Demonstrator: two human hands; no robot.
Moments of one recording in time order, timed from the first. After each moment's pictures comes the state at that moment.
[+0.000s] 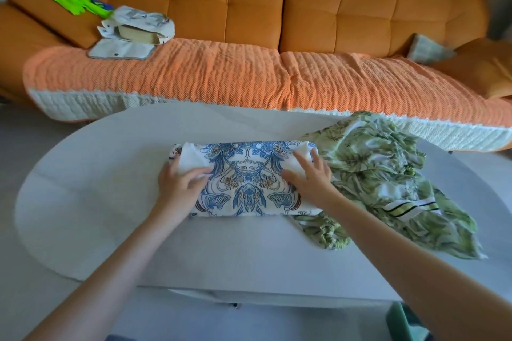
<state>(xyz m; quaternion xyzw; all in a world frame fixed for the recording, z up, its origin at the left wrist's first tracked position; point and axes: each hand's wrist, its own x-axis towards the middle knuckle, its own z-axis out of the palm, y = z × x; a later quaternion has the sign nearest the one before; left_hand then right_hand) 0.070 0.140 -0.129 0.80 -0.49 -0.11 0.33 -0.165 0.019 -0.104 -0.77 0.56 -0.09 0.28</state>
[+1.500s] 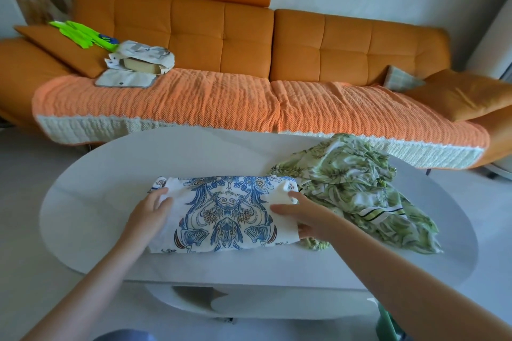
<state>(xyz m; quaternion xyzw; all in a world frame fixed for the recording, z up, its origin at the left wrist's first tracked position) 0.090 0.201 -0.110 0.80 -0.36 -0.24 0.42 -0.185 0.078 -0.078 -0.54 0.54 -0.13 0.64</state>
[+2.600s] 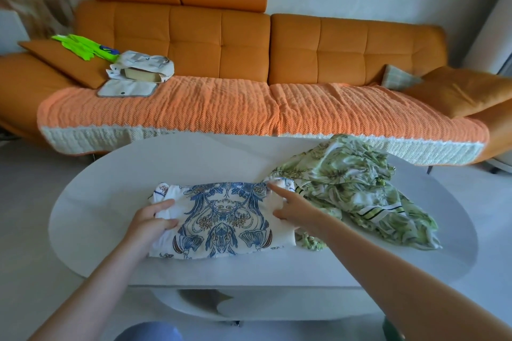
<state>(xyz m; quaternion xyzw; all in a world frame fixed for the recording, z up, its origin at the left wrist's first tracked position) 0.100 0.210 -0.106 0.76 -0.31 -0.34 0.46 -0.166 0.077 -0.079 -0.71 0.49 -0.11 0.49</state>
